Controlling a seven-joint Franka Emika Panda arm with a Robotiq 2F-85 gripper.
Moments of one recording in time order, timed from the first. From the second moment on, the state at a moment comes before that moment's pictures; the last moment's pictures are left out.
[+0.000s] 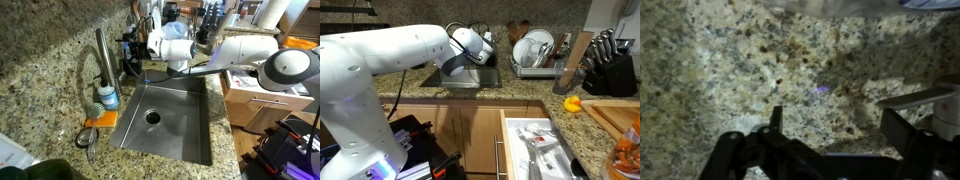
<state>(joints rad) 0.08 1.47 0.79 -0.54 -1.89 3.45 -0.43</state>
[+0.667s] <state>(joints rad) 0.13 1.47 0.54 -0.51 -1.74 3.45 -0.35</state>
